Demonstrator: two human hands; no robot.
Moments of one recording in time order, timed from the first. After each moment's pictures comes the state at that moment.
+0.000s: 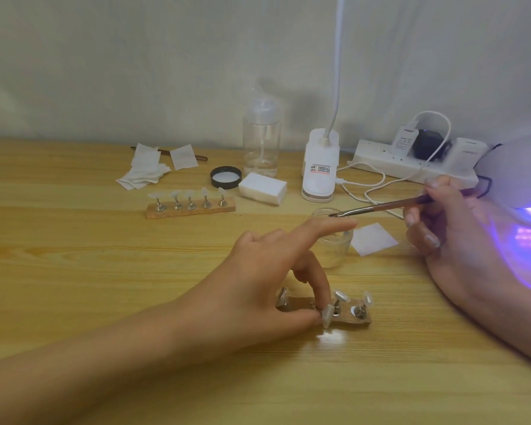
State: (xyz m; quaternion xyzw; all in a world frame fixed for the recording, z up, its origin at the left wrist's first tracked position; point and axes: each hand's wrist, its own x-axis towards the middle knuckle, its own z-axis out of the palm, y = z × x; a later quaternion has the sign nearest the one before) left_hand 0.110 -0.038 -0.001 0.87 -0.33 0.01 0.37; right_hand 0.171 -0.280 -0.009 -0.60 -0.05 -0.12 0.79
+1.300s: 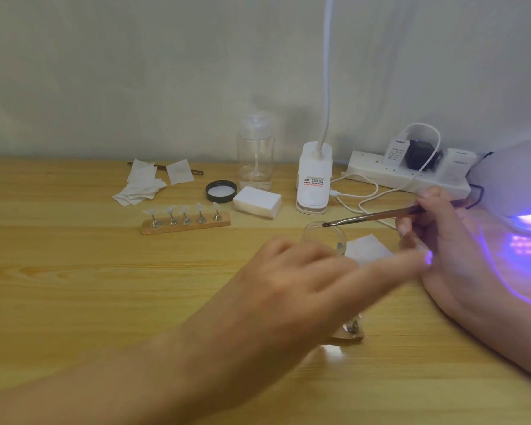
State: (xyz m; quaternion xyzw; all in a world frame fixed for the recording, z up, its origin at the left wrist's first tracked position) left_hand 0.104 -0.057 0.004 0.84 -0.44 0.24 0.21; right_hand 0.175 -0.282 -0.012 -0.58 -0.03 -0.13 0.80
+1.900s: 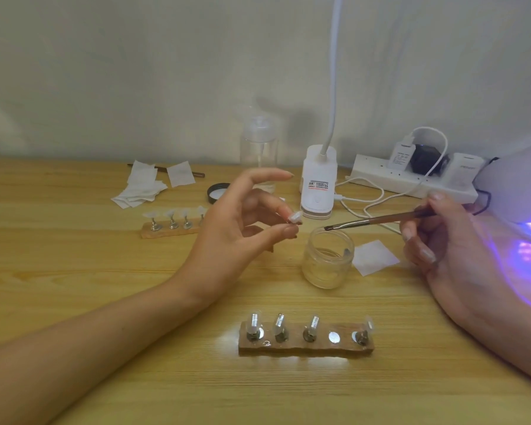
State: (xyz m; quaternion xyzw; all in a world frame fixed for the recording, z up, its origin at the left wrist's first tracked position) left_hand 0.174 -0.029 -0.015 0.71 -0.24 0.10 0.66; right_hand 0.175 -0.277 -0.009 -0.60 -0.04 -0.11 0.80
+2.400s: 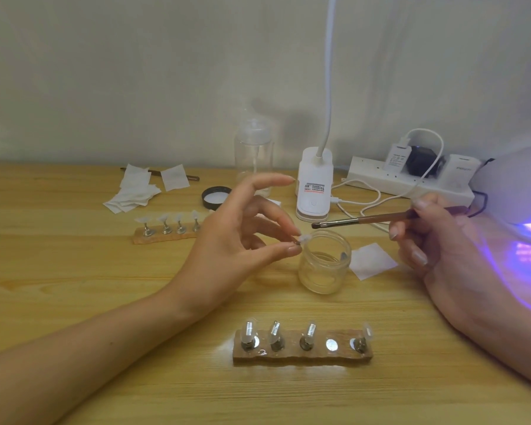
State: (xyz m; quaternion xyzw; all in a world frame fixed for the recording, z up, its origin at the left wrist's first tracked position) left_hand 0.174 -0.029 -0.018 0.72 -0.27 0.09 0.63; right_hand 0.171 -0.275 -0.007 -0.60 -0.09 -0.10 0.79
